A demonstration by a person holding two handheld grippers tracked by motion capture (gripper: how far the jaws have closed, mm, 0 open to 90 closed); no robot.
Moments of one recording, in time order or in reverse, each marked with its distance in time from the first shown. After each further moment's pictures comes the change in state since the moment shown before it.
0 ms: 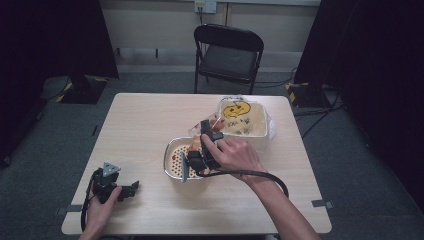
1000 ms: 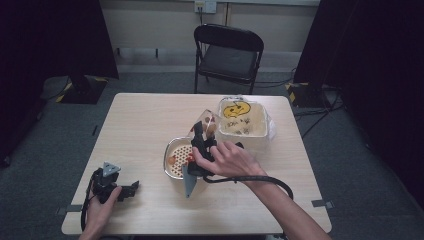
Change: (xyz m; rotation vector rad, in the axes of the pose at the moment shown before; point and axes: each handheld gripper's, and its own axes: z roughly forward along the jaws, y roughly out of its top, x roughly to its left) left arm 0.000 0.000 0.000 0.000 0.000 0.000; right arm 0.016 0.007 -0.008 0.060 -0.251 -0.476
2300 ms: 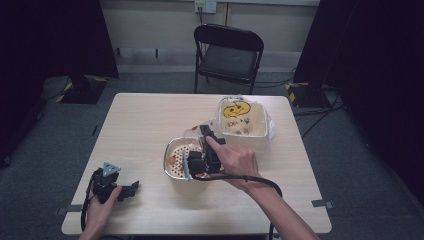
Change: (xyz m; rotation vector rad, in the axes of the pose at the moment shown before) left arm 0.000 0.000 0.000 0.000 0.000 0.000; right arm -0.017 -0.026 -0.001 -0.167 0.342 0.909
